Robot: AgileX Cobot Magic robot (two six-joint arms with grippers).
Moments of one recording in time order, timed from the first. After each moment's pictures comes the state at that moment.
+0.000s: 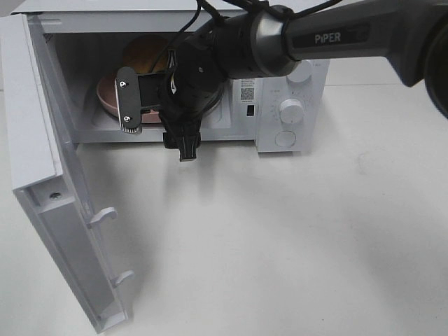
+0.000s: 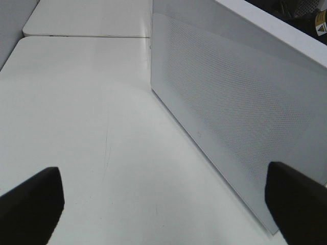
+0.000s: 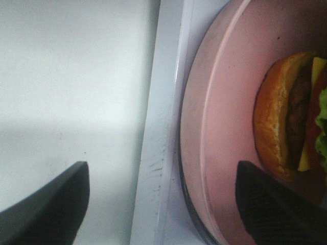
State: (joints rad) left arm 0.01 0.00 -0.50 -0.15 1.04 0.05; right arm 0.71 2.28 -1.73 -0.27 0.37 -0.83
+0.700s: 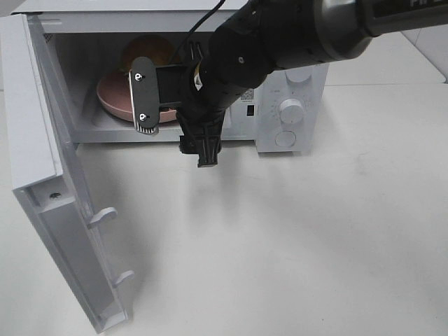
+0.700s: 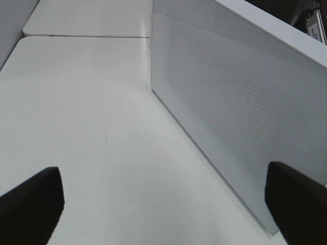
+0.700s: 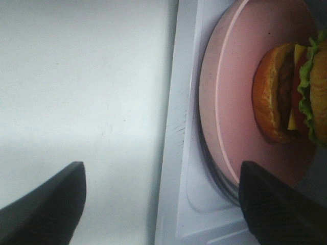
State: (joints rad) left arm 0.01 0.00 -0.50 -0.15 1.04 0.05; right arm 0.72 2.02 -1.42 -0.27 0.30 -0.79
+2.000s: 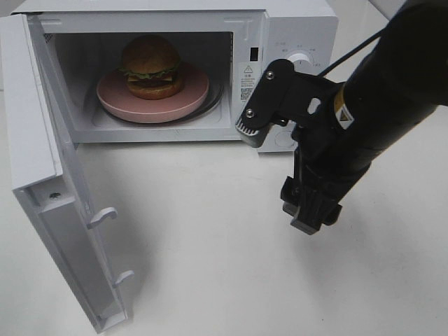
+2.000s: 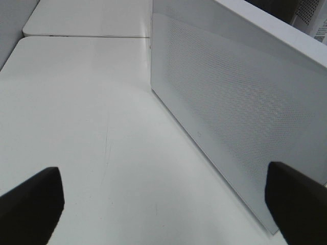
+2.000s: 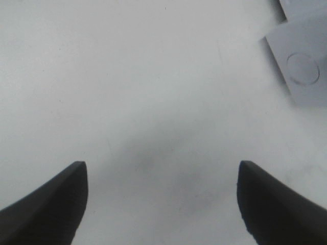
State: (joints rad) left arm 0.01 0.00 -0.50 -0.15 1.04 0.05; right arm 0.72 1.49 -0.91 -0.27 0.64 -0.12
